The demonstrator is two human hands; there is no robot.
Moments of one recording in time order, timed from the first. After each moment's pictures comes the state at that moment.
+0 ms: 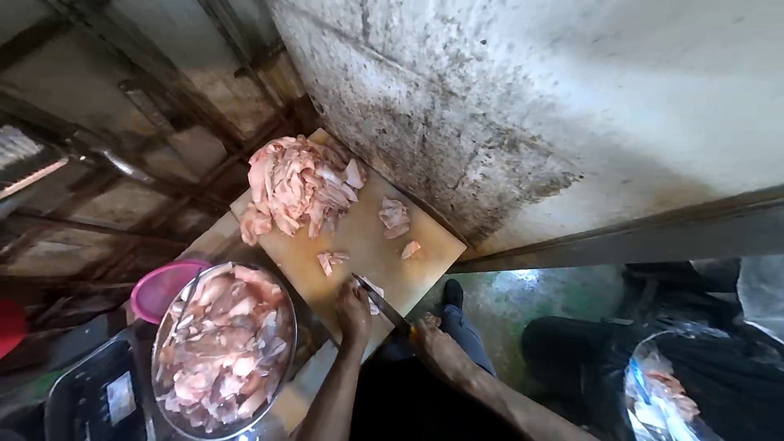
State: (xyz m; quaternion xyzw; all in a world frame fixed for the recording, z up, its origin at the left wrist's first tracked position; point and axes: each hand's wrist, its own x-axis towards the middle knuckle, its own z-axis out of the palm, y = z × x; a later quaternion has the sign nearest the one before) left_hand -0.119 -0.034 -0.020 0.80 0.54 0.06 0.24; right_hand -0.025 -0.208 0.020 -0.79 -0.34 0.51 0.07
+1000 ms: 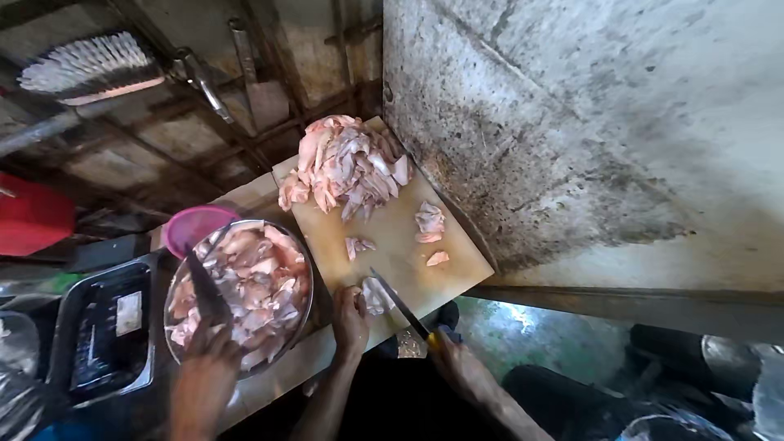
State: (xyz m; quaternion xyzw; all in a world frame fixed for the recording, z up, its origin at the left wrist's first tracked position) left_hand -0.177 -0.045 -0.016 0.75 0.58 0.14 0.28; right_hand -0.005 -0.231 0.026 -0.78 -0.43 0.44 0.07
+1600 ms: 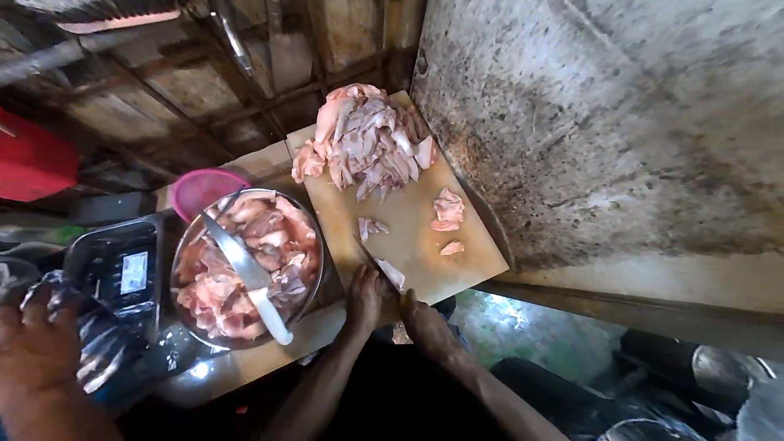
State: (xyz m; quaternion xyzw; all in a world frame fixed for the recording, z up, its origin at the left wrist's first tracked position) left_hand -0.167 -0.044 -0.022 0.80 0.53 0.05 0.27; right_hand -0.048 -0.139 0.029 -0.79 -0.42 0.44 -0.05
